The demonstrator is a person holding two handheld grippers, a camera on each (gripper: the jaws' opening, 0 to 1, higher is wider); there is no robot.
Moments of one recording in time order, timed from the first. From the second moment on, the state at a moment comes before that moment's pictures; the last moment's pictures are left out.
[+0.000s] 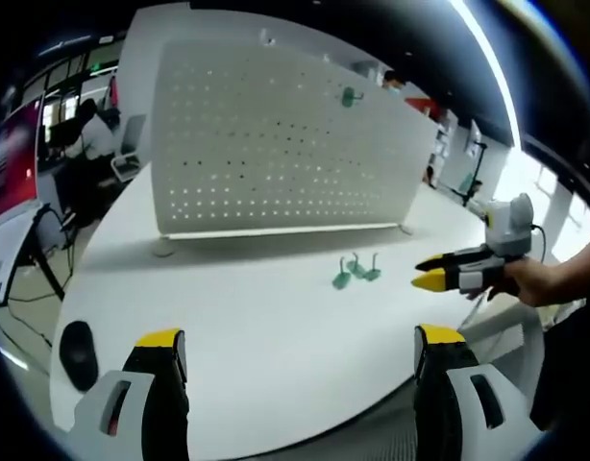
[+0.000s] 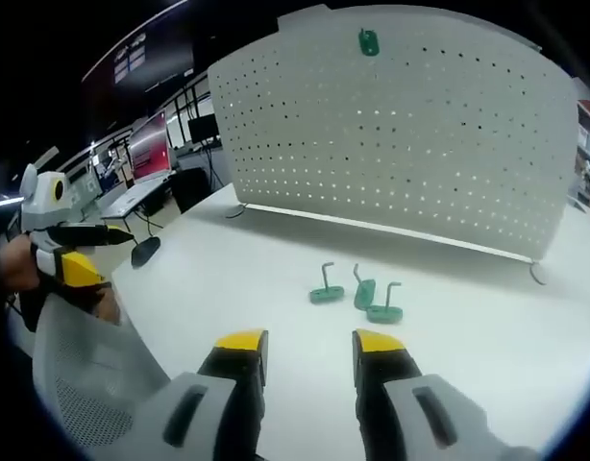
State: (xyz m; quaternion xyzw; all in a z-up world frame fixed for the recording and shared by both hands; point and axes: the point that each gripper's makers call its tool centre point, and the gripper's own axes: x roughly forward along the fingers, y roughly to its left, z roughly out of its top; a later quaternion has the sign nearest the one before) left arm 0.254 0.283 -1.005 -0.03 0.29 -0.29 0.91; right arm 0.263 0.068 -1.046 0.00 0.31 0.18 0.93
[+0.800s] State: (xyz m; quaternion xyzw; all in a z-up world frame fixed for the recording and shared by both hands) left arm 0.255 0.296 -1.014 -0.04 0.30 -0.27 0.91; right arm 0.321 0.099 -1.078 -0.03 0.33 0.21 0.92
